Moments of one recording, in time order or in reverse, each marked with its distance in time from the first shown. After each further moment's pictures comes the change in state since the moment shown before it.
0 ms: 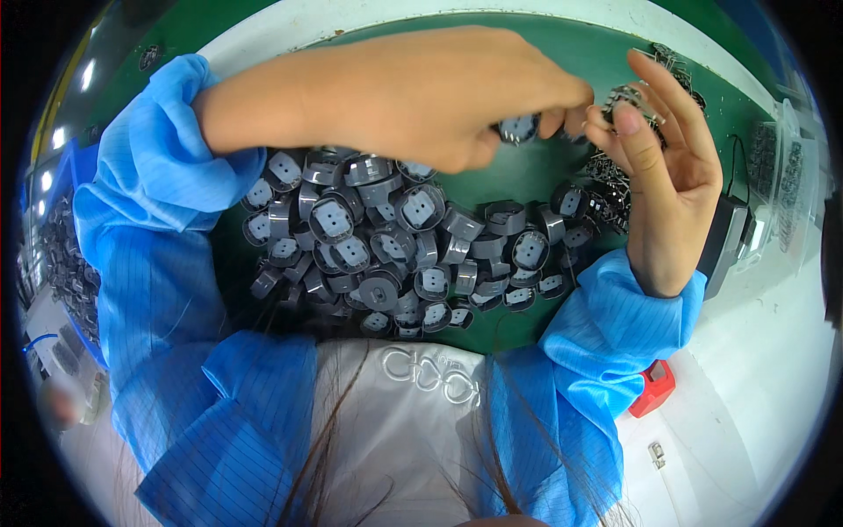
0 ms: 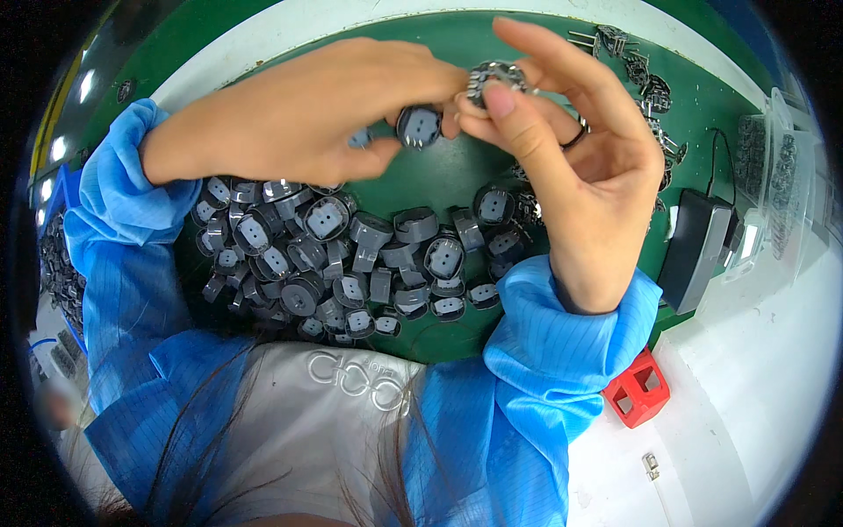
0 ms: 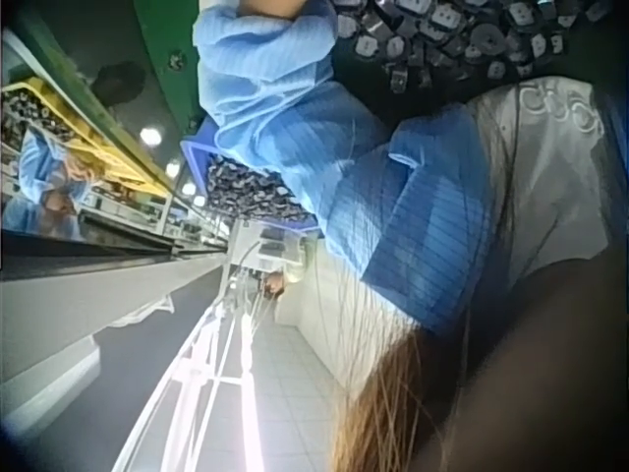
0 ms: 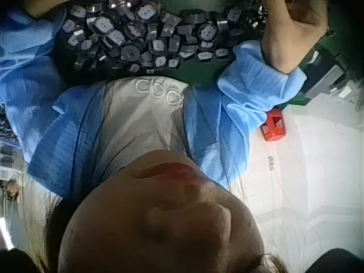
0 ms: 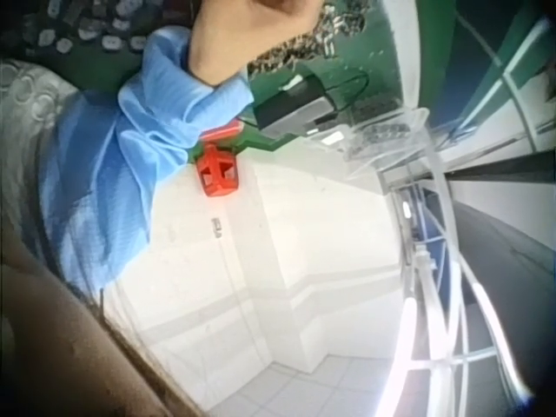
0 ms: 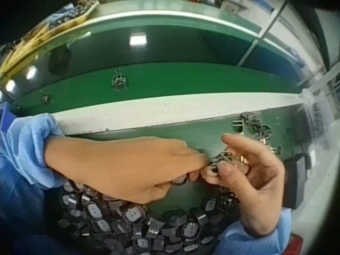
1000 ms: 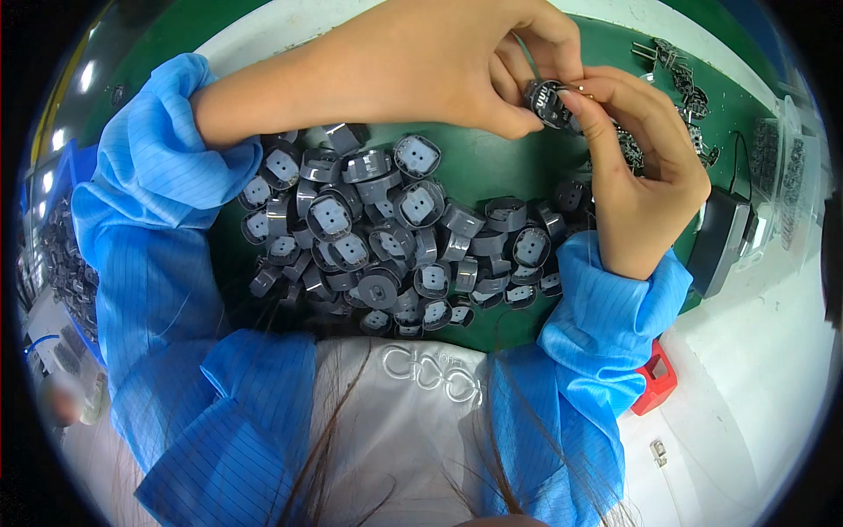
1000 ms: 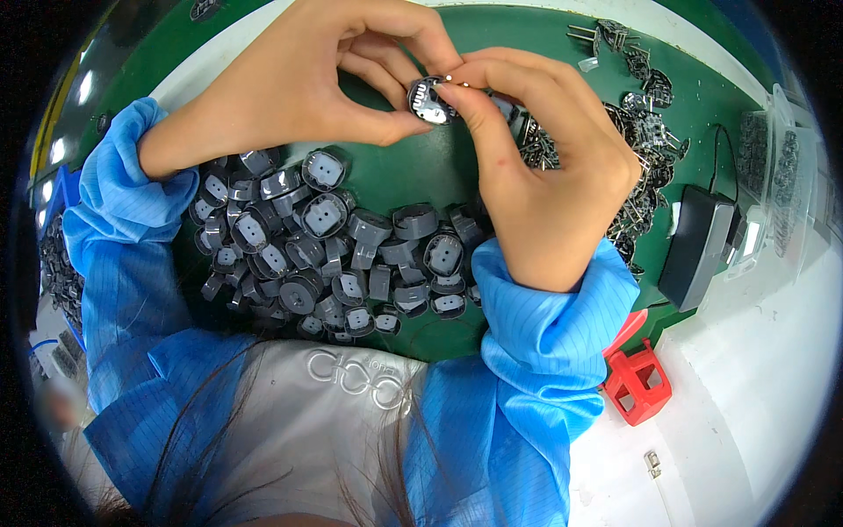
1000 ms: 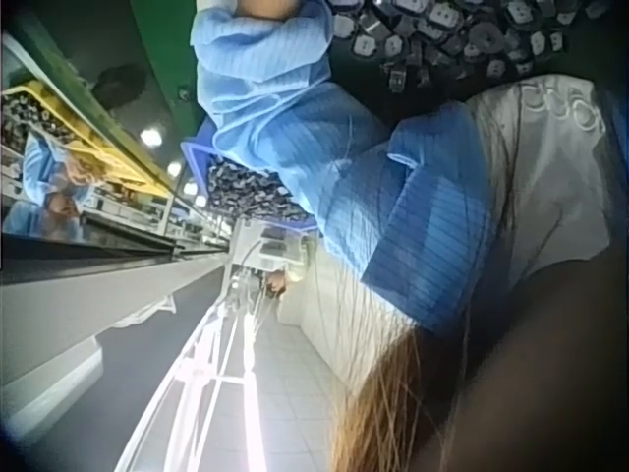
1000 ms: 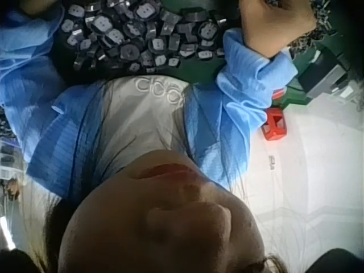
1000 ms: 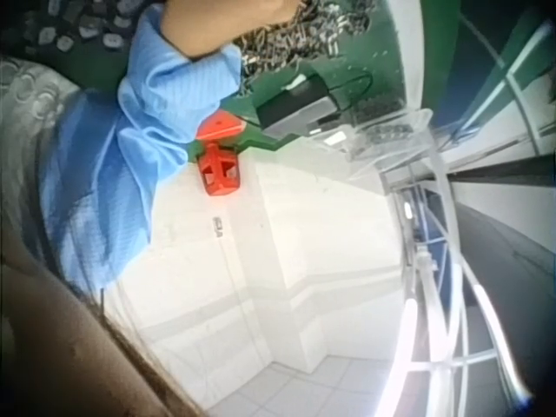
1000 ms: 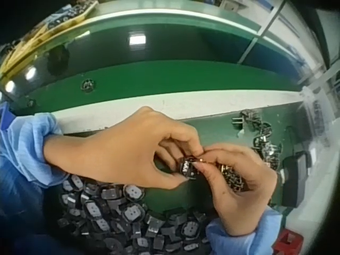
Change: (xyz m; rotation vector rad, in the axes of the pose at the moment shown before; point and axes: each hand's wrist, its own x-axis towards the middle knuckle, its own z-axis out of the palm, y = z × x) left_hand 0.013 0.011 -0.027 -0.343 0.083 -0.127; right_hand 0.003 0.018 0.014 -0.626 0.164 -0.397
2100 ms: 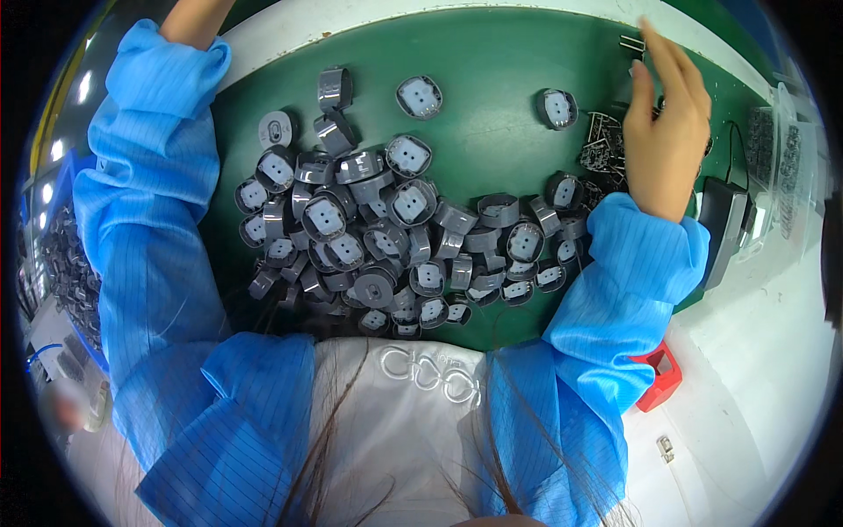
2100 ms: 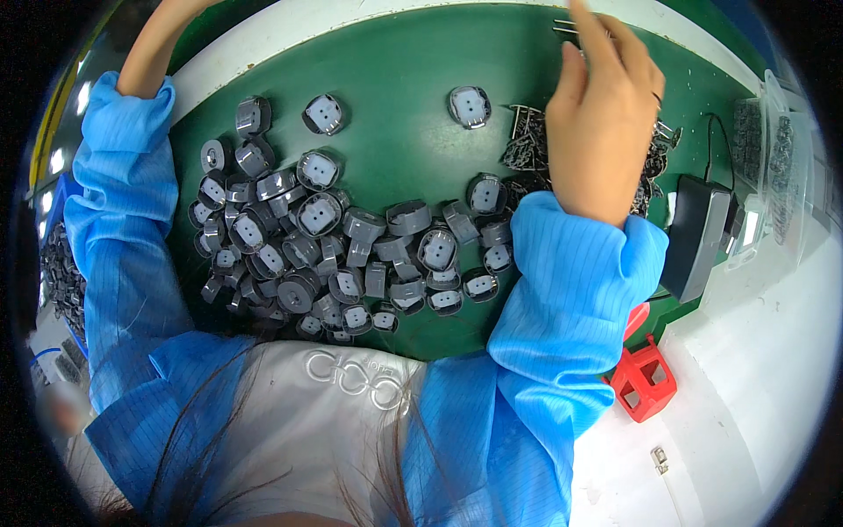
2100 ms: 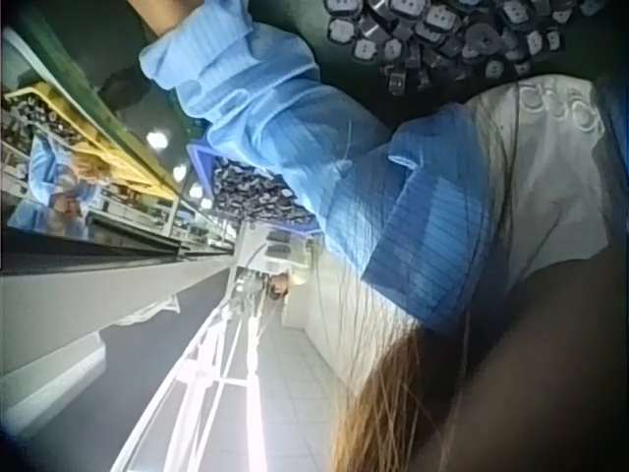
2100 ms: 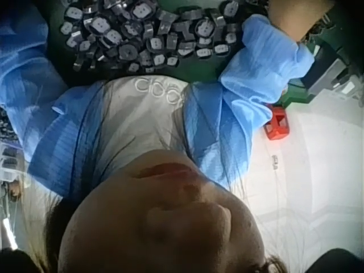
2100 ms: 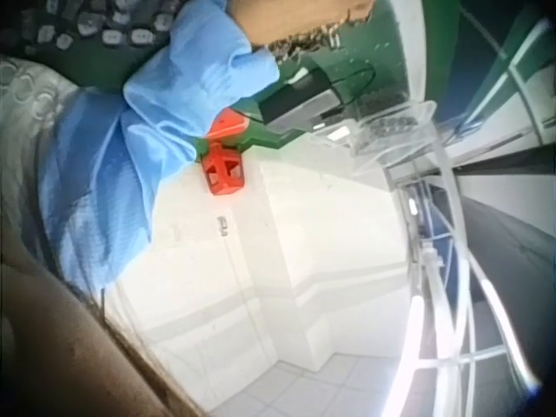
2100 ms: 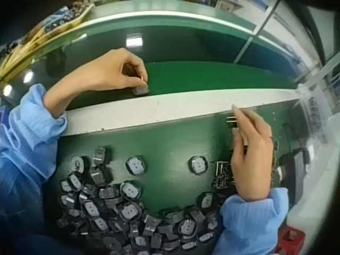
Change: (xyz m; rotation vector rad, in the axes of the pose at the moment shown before) left_hand 0.011 -0.032 -0.087 0.577 0.114 -0.338; right_hand 0.024 0.058 -0.021 -0.590 0.168 -0.105
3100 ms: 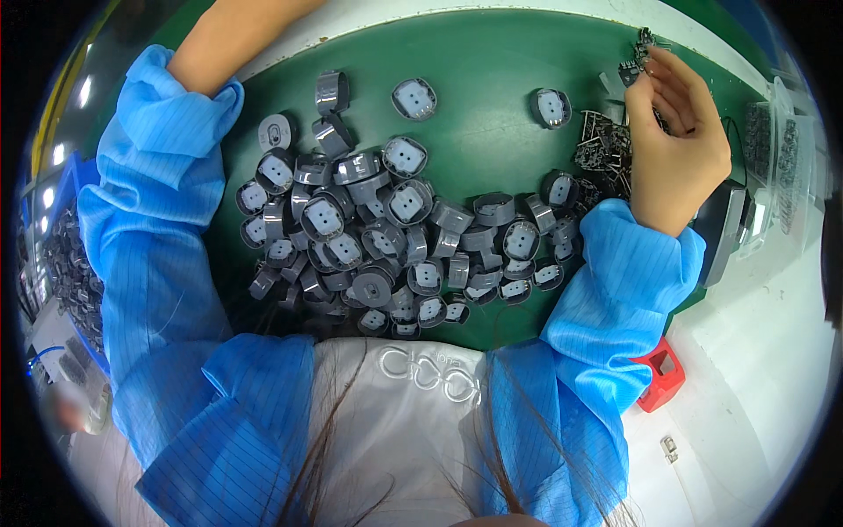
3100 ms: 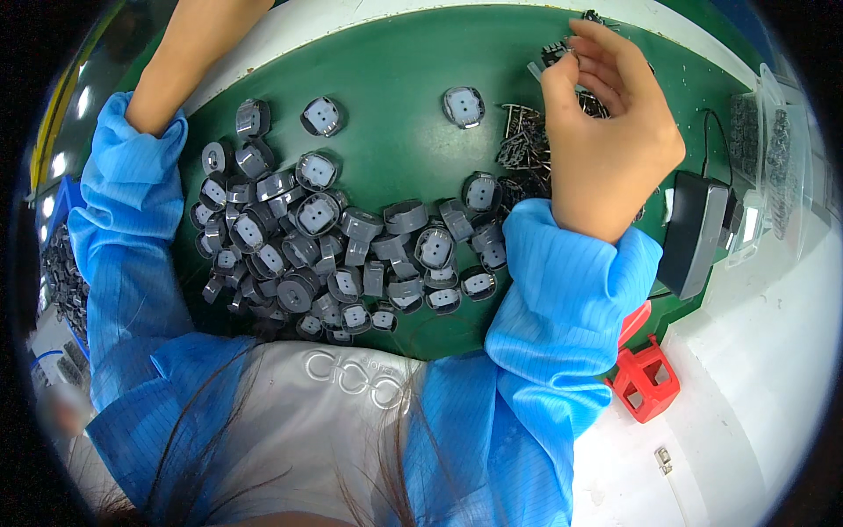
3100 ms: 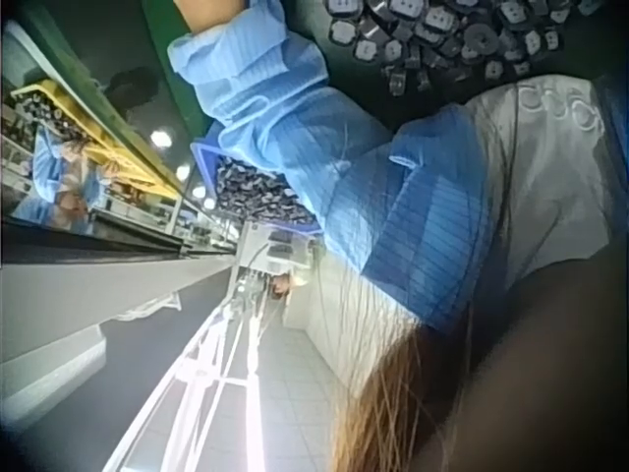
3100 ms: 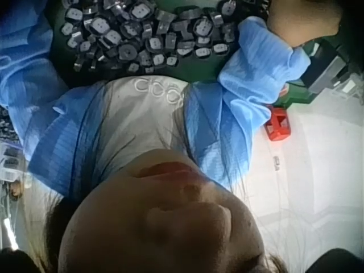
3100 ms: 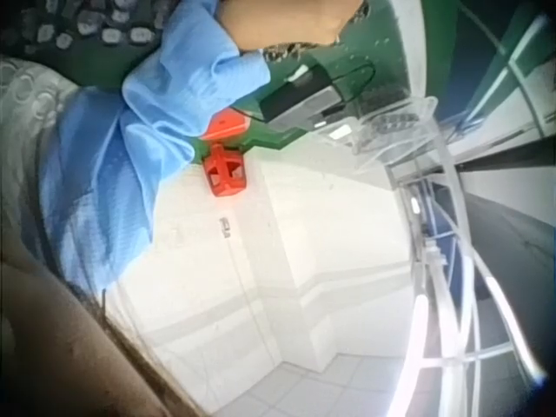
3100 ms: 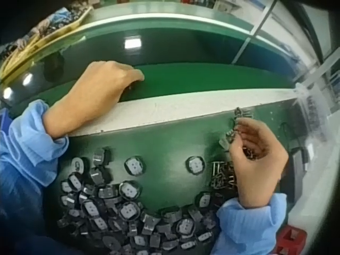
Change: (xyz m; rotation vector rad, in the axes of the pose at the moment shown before) left_hand -0.024 0.007 0.022 0.731 0.336 0.237; right_hand -0.004 -0.021 -0.015 0.210 0.062 0.250
